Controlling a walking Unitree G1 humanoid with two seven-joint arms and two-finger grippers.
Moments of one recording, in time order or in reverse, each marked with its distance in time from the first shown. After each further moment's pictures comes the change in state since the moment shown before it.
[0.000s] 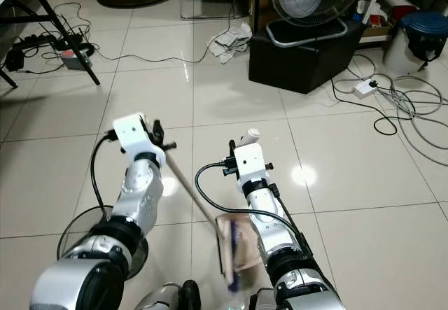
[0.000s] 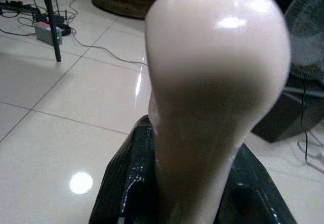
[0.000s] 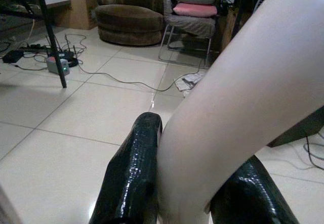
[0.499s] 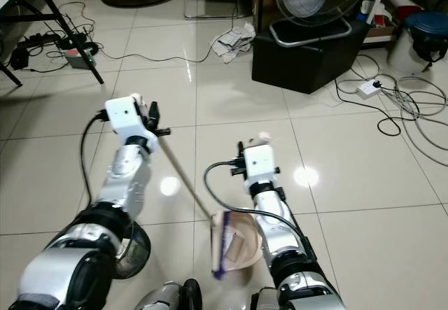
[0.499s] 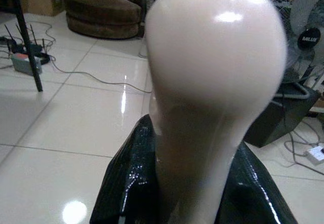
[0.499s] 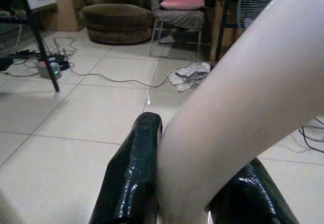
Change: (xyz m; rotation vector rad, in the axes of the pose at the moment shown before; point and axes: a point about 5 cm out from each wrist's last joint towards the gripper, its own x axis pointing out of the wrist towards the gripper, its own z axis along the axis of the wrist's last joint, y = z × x) left arm 0.014 0.011 0.027 0.088 -0.052 -0.141; right arm -0.006 -0.017 -0.006 0.060 0.020 -0.081
